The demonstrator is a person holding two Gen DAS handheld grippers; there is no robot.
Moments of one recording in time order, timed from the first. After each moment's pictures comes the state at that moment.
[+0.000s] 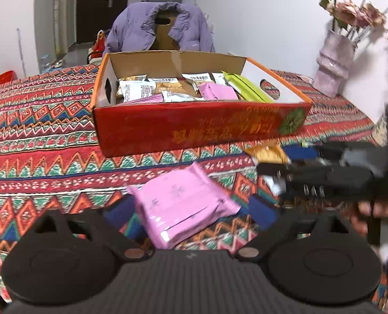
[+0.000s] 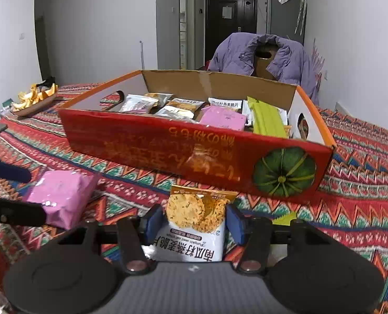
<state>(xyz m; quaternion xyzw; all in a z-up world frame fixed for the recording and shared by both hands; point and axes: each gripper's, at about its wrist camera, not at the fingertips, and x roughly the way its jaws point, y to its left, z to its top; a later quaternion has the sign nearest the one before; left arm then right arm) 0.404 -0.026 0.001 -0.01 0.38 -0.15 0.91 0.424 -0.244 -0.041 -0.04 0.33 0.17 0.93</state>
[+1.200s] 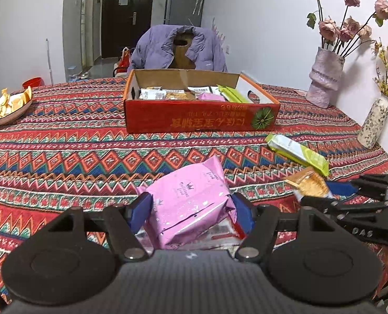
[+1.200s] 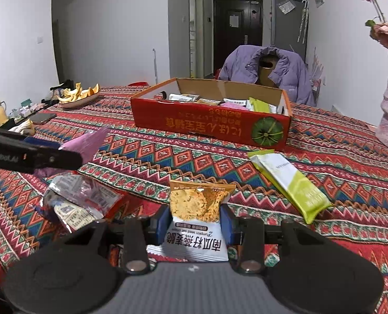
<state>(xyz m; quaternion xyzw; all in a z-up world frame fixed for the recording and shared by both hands) 0.253 -0.028 0.043 -0.01 0.34 -0.10 0.94 0.243 -0.278 0.006 -0.04 0.31 0.19 0.93</state>
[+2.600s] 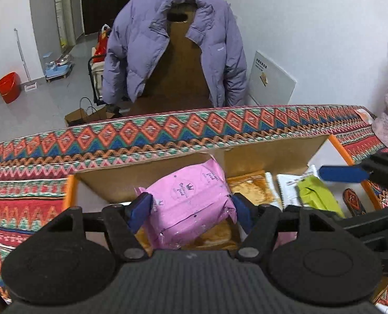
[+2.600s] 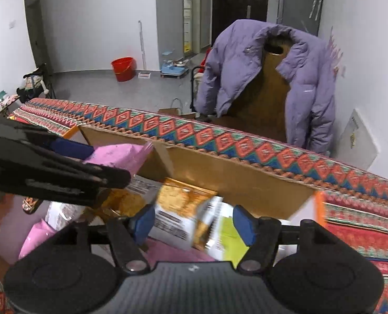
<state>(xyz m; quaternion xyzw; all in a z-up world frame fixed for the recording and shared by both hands) 0.686 -0.061 0.034 0.02 0.42 -0.13 0.90 0.665 -0.239 0.031 -0.08 0.39 0.18 0.90</state>
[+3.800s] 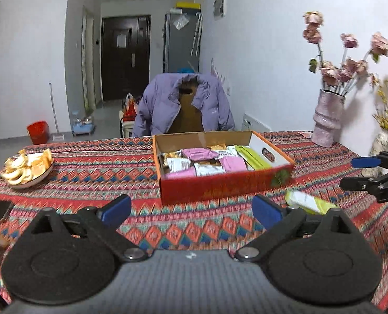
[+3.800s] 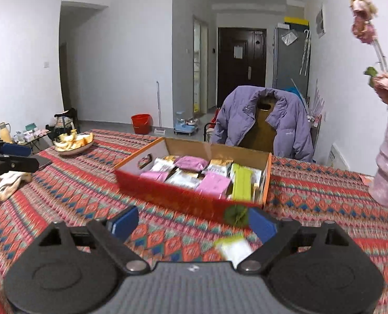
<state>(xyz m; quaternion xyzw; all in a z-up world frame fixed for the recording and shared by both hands) 0.262 0.032 0.115 0.01 0.24 -0.11 0.97 0.281 -0.316 0.086 -0.04 0.23 0.20 0.95</state>
